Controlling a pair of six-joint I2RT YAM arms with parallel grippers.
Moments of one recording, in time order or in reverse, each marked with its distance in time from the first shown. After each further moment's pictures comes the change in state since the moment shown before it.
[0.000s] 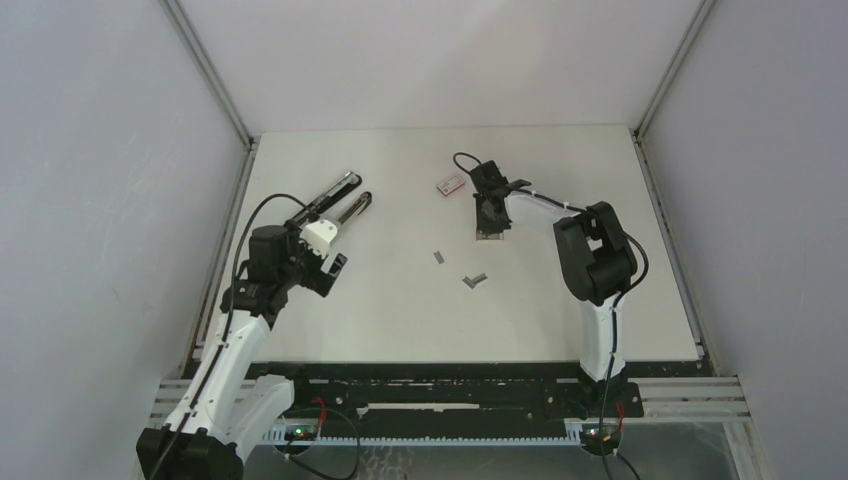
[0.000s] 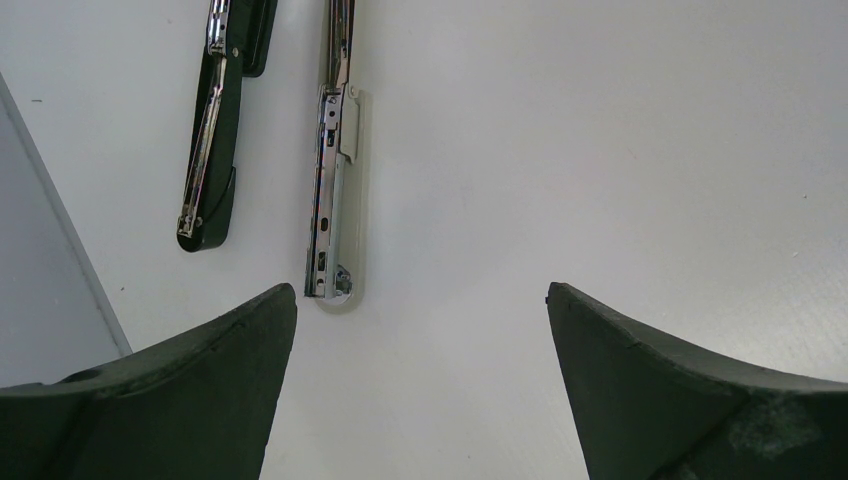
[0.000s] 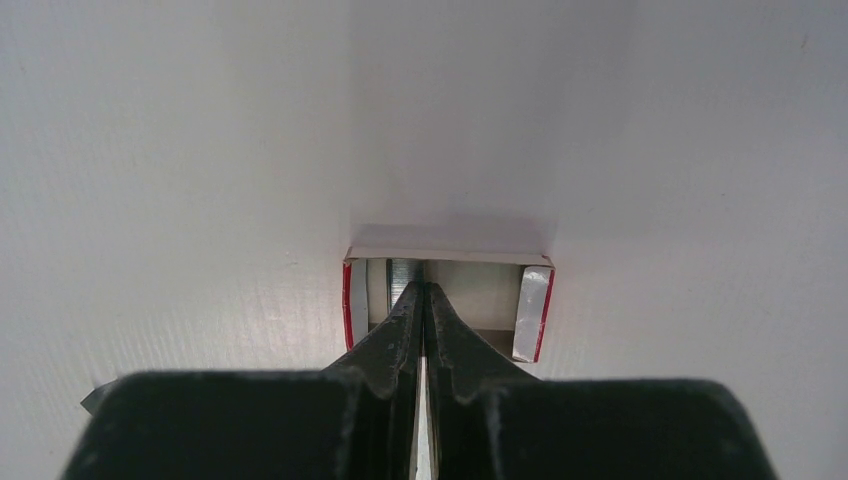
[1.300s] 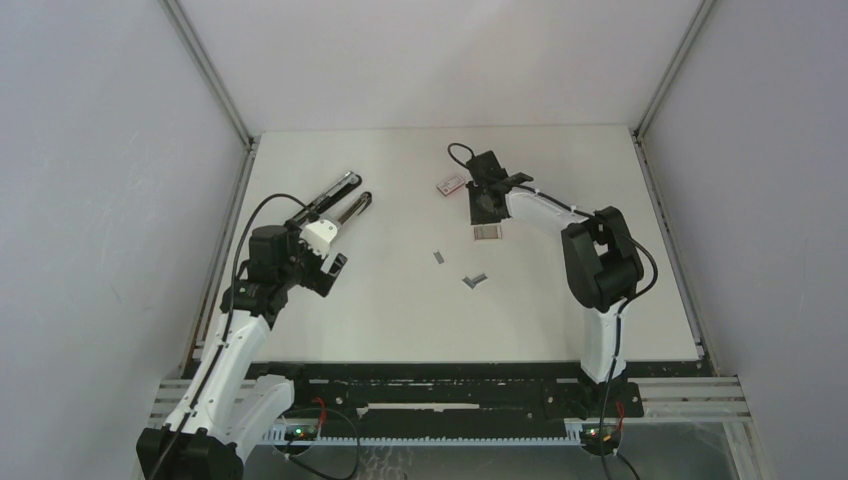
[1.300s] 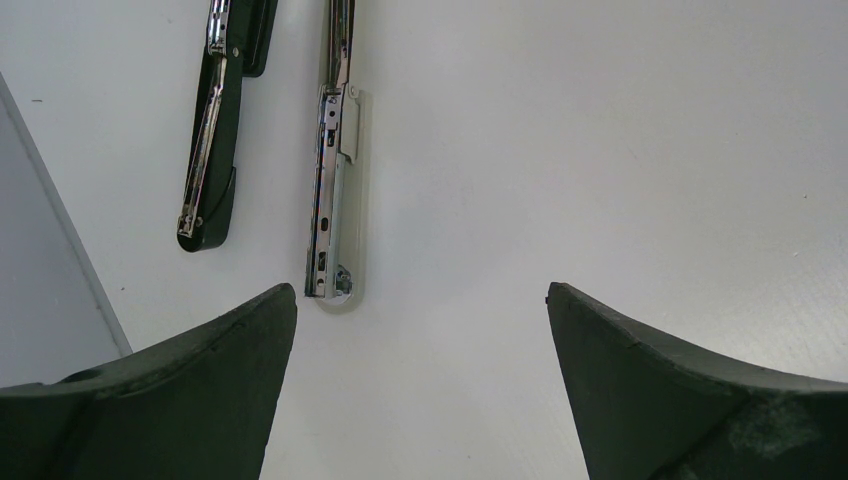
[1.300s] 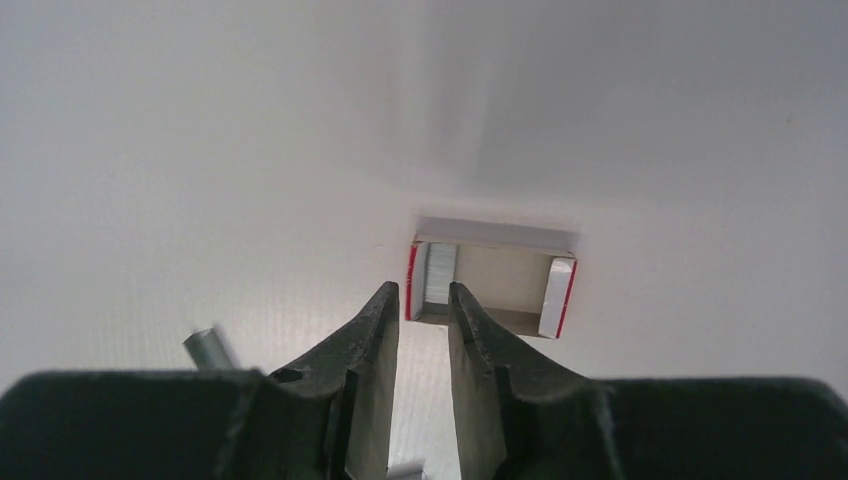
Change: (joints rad) left arm 0.000 0.000 0.000 0.000 0.000 0.000; right arm 0.023 -0.046 0.042 -0.006 -0.037 -0.058
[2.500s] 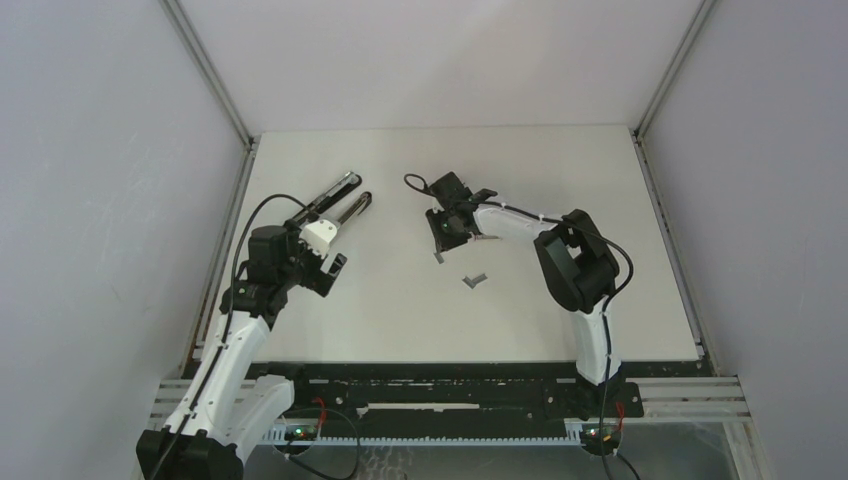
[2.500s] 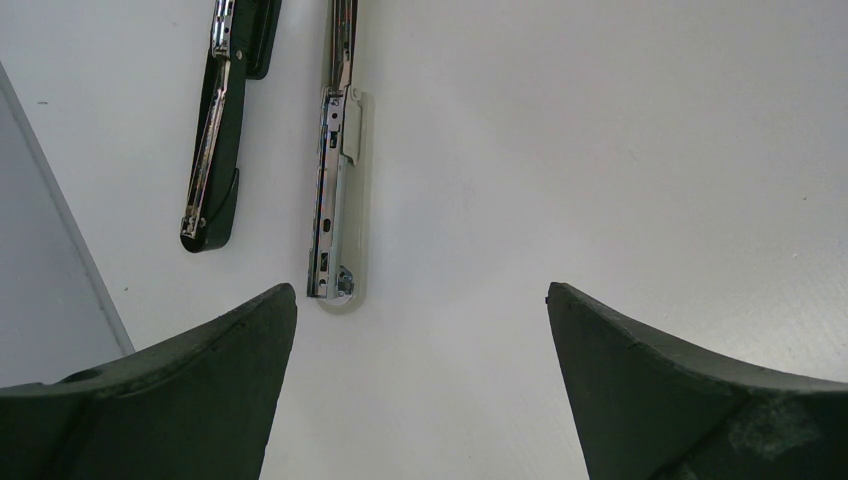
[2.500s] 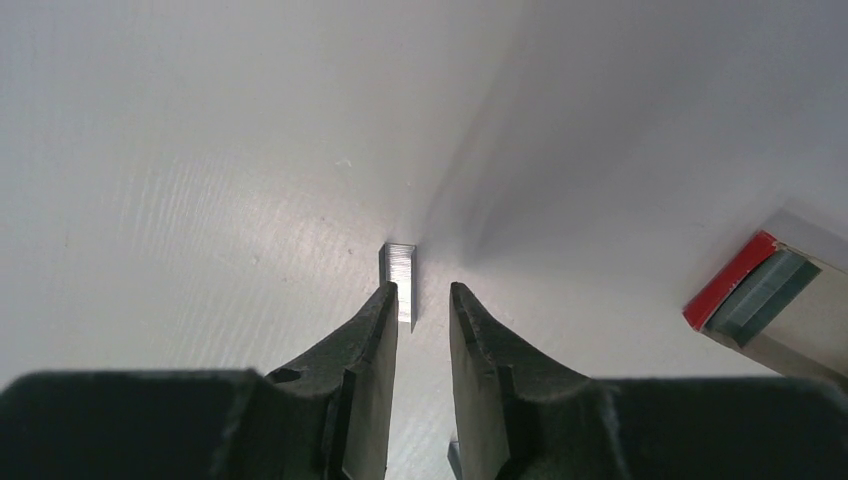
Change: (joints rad) left arm 0.000 -0.007 0.000 0.000 0.000 0.000; right arm 0.174 0.063 0.024 -0.007 -0.207 -0.098
